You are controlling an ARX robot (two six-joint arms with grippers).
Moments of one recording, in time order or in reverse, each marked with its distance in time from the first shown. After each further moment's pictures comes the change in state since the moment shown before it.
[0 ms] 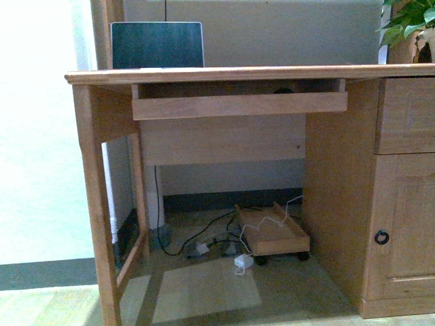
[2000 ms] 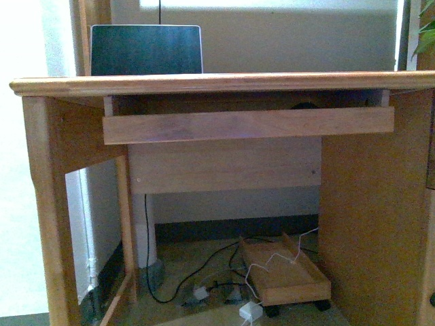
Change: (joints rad) left arm 0.000 0.000 0.000 0.000 0.000 0.000; right arm 0.000 0.000 0.000 0.000 0.000 0.000
